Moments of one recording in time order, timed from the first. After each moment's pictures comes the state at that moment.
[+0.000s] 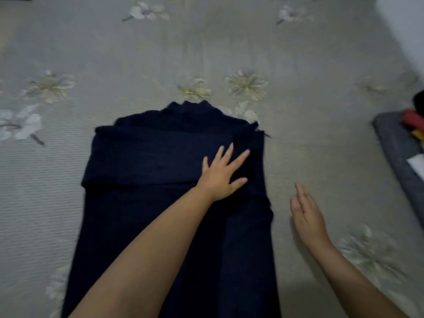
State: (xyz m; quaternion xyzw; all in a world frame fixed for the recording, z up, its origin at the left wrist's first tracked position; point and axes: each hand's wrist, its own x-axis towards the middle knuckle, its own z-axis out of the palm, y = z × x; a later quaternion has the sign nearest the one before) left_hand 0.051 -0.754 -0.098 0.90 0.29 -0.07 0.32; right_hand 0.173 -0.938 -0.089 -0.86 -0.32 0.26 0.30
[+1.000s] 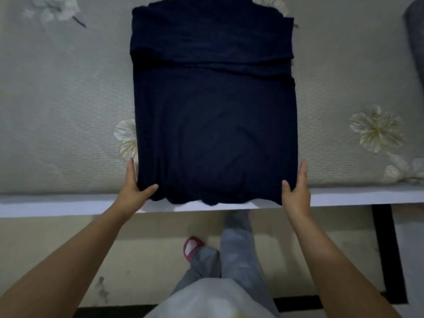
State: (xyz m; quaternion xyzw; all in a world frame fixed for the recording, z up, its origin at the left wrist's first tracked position) left_hand -0.327 -0.937 -0.111 0.56 0.60 0.05 0.57; right_hand -0.038 -1.111 -0.104 -0.88 -0.17 0.30 0.31
